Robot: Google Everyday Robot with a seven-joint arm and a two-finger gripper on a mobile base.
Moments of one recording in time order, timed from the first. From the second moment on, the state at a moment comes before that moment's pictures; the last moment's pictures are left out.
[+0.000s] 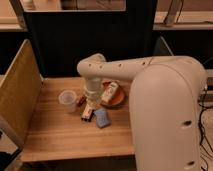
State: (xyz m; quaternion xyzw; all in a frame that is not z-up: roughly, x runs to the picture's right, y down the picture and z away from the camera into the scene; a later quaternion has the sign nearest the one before) arm -0.059 0.103 0.783 -0.38 0.14 0.34 0.85
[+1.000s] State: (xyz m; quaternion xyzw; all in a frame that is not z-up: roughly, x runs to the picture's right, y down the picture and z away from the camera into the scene) arm -0.059 0.118 0.845 -0.38 0.16 0.37 0.83
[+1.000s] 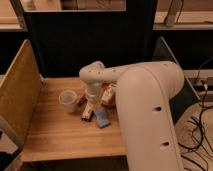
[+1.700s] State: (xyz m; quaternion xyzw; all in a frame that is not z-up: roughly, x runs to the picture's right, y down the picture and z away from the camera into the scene) arm -0.058 0.144 0.872 -0.38 0.19 0.36 0.83
